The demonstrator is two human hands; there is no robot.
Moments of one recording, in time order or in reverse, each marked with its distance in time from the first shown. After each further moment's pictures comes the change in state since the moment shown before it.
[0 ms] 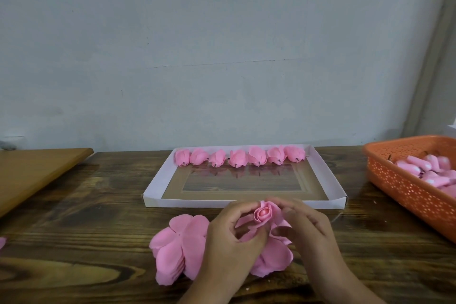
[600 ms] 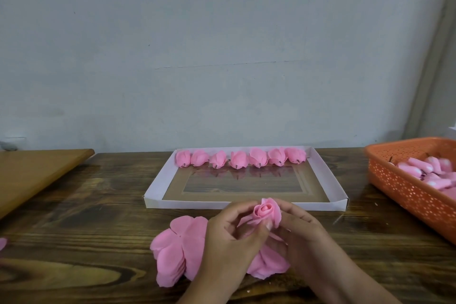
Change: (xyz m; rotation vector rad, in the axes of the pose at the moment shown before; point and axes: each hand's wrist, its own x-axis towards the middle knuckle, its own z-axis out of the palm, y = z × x) left_hand 0.001 0.015 0.000 -0.145 0.016 -0.006; right_hand 0.008 0.001 -0.002 0.492 -0.161 0.398
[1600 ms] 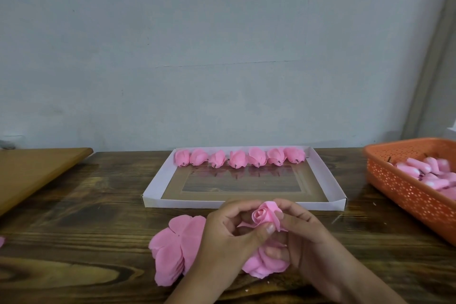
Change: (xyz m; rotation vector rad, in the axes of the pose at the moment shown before) left_hand 0.002 0.013 -0.007 -0.017 -0.102 -0.089; right_hand -0.004 -0.008 -0.005 -0.022 -0.124 0.068
